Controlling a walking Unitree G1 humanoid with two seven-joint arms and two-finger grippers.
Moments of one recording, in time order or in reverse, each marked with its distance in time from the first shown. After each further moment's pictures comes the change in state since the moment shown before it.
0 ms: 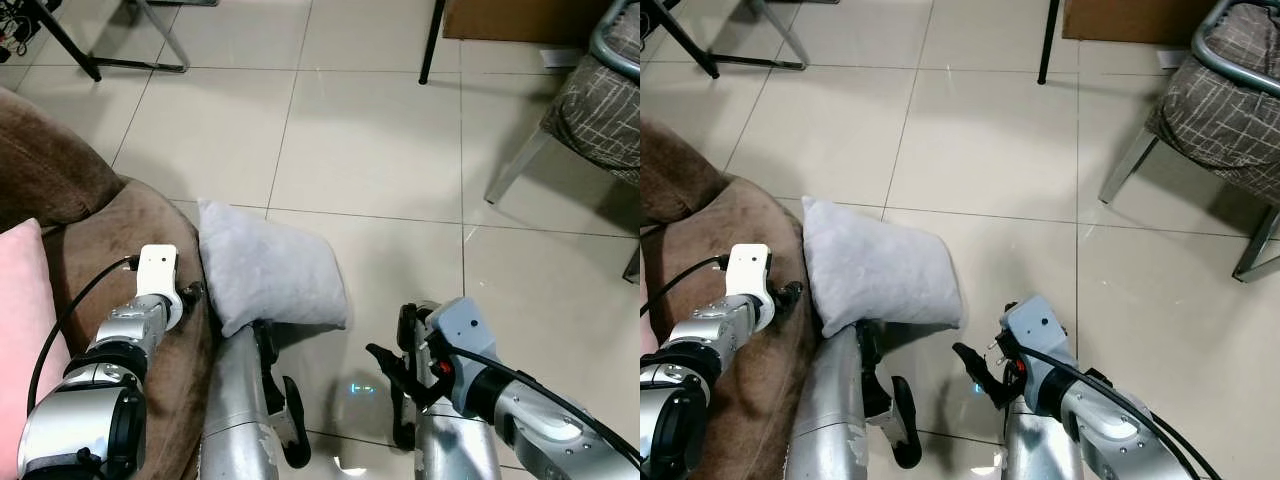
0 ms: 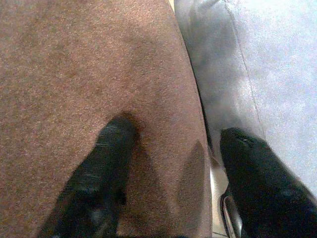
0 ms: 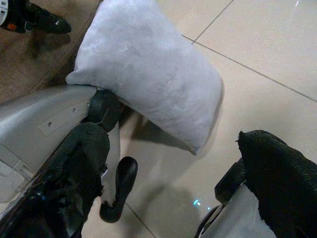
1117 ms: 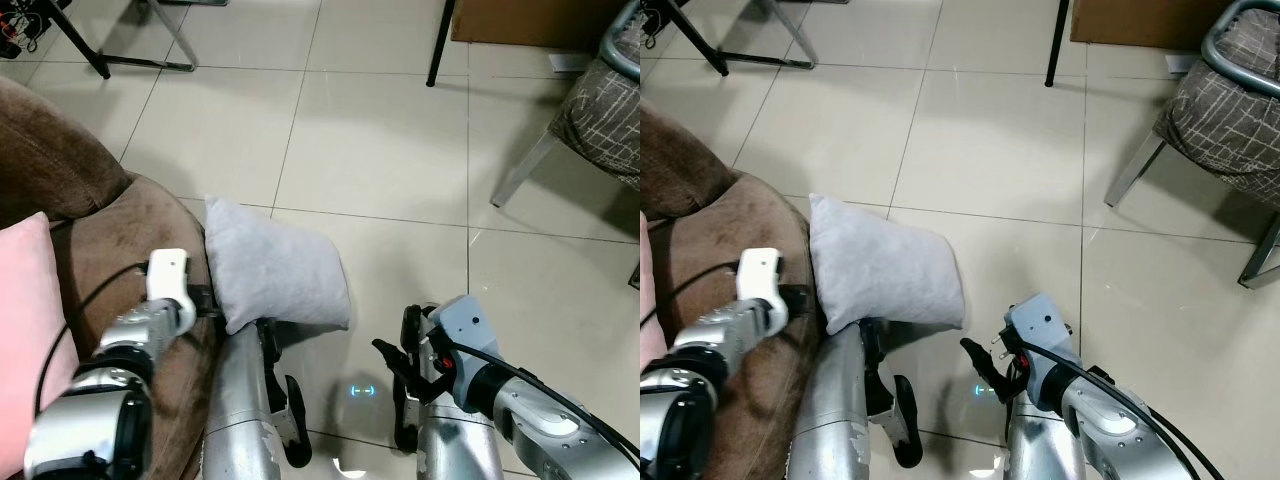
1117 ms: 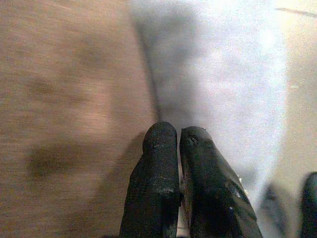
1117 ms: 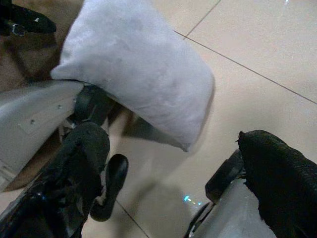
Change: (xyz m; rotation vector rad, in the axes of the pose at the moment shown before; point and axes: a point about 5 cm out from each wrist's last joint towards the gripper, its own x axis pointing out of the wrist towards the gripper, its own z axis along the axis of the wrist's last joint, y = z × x) left arm 0.001 -0.023 -0.005 -0.101 -0.023 -0.207; right arm 0.005 -0.008 -0.006 0.009 0.019 -0.071
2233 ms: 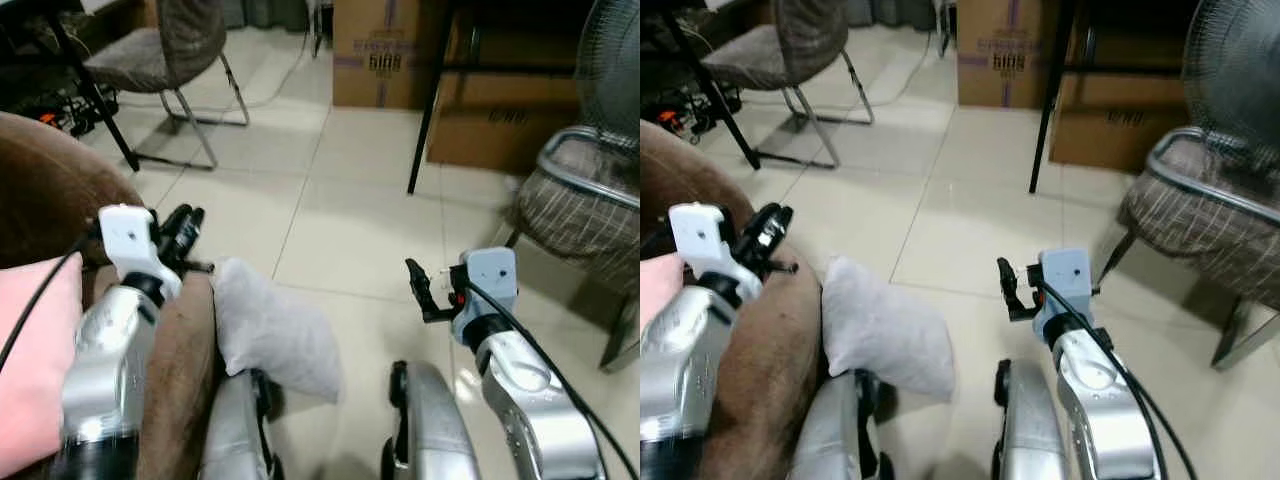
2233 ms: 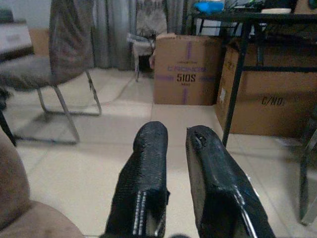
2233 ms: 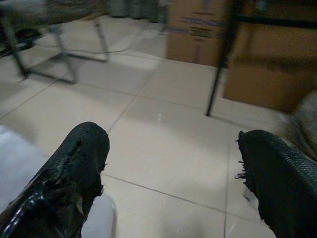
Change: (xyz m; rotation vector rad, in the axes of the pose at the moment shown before) left arm -0.100 -0.046 0.059 0.192 -0.688 -0.101; right arm 0.033 -0.037 0.018 0.153 -0.243 -0.438
